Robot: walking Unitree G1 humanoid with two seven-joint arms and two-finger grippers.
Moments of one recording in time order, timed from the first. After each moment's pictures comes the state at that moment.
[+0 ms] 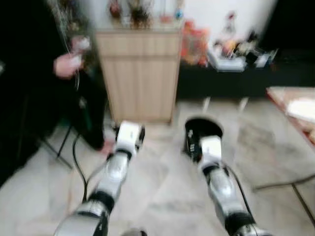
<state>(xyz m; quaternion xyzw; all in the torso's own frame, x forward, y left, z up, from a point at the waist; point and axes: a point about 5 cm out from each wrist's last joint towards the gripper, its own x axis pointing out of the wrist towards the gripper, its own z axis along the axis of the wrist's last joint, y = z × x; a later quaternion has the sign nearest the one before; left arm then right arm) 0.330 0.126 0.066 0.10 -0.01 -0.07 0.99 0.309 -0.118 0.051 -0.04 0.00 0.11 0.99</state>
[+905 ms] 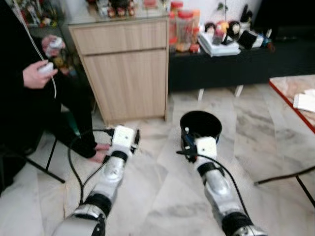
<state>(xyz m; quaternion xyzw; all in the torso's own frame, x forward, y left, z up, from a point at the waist) 0.338 0.116 0.080 0.09 -0.04 -0.08 0.99 0.312 -0.123 0.053 -0.05 0.00 0.11 0.99</state>
